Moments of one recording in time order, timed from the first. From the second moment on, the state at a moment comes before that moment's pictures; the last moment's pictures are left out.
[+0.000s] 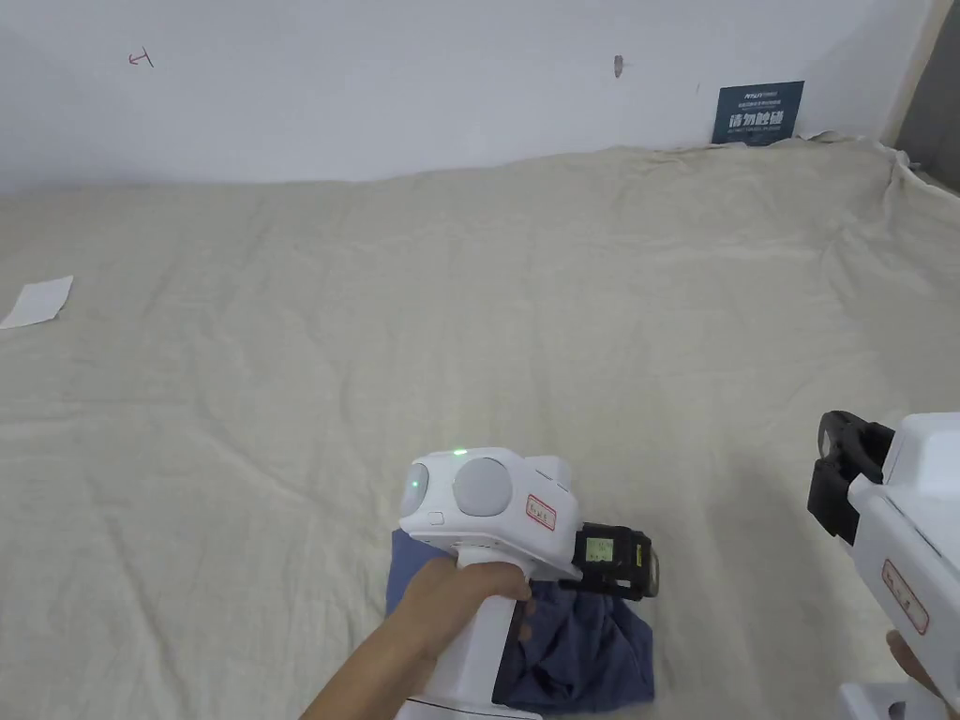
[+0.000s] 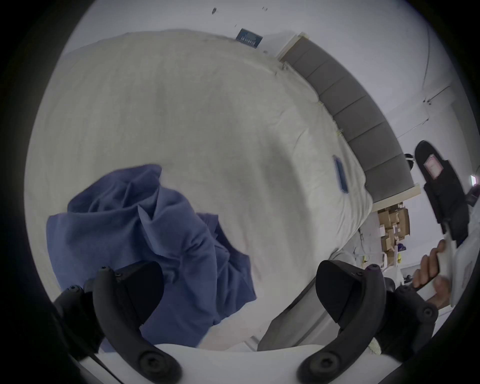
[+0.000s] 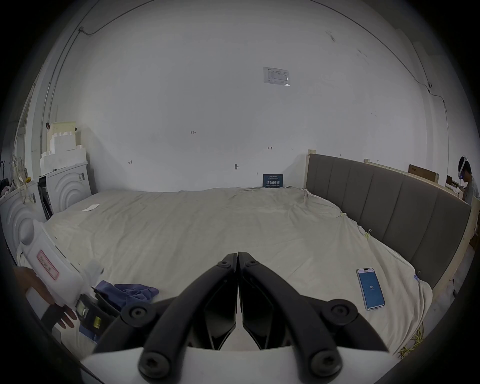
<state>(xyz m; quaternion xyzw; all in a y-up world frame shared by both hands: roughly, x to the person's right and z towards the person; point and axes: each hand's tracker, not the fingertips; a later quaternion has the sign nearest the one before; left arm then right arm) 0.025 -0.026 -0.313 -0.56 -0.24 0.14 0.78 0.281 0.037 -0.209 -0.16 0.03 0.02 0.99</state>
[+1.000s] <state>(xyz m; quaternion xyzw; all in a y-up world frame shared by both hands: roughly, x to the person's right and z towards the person) -0.070 -0.070 -0.243 -0.32 -0.09 0.07 0.94 0.278 0.039 -0.206 -0.15 0.03 0.02 0.99</state>
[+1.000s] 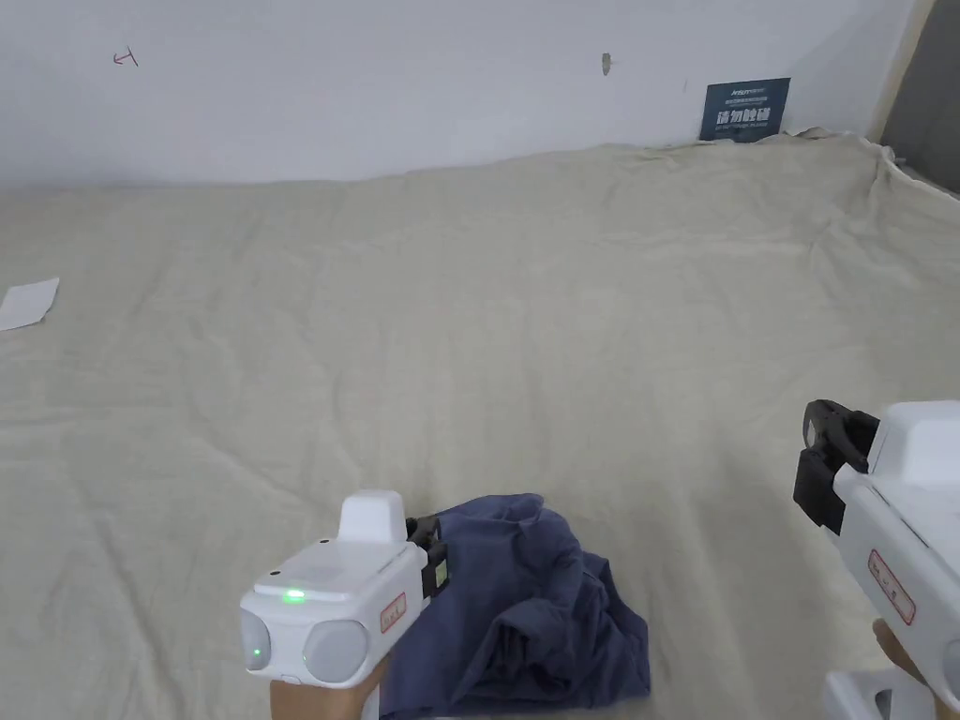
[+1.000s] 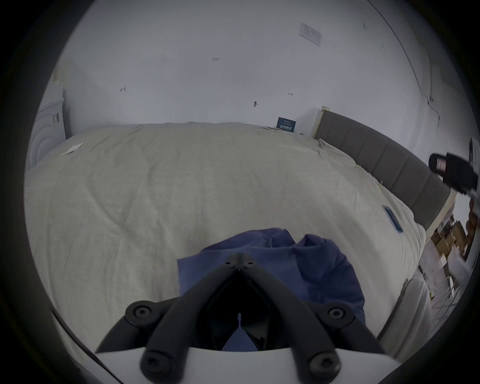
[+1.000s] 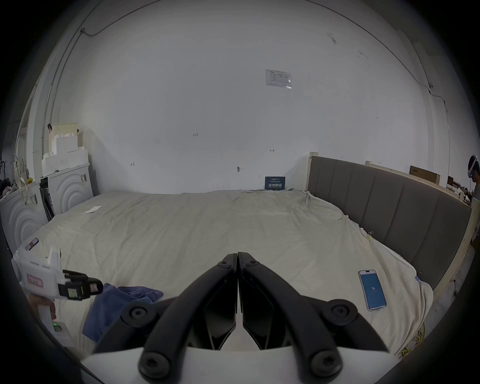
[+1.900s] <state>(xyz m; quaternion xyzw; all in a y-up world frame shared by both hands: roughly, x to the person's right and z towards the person) 0.077 -0.113 -0.227 -0.35 -0.21 -0.01 0.91 0.300 0.035 -0.199 -0.16 0.00 0.01 0.99</state>
